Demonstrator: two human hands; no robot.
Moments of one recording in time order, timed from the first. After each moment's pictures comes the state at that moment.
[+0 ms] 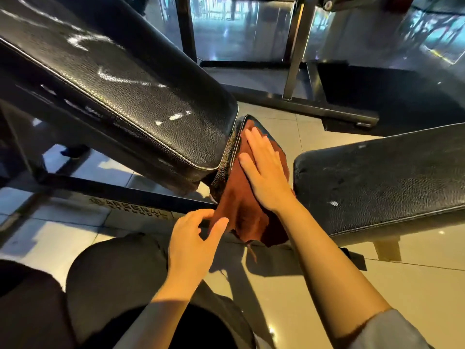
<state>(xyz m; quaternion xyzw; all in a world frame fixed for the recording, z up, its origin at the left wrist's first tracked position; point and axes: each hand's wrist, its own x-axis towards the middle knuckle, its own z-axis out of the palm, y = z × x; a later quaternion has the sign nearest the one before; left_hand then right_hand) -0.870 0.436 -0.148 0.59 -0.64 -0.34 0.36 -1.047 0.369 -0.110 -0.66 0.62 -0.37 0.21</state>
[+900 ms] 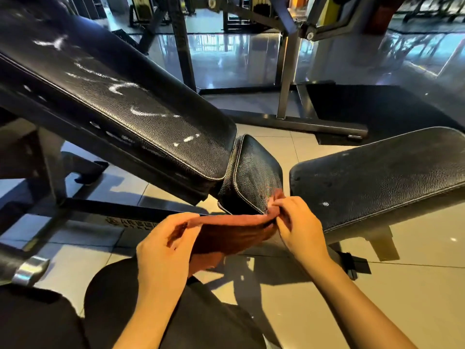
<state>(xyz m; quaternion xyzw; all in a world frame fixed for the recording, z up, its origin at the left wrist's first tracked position) -0.824 0.480 -0.074 0.55 -0.62 -0.30 0.48 -1.061 0.471 -0.131 -0.63 0.68 -0.37 0.05</state>
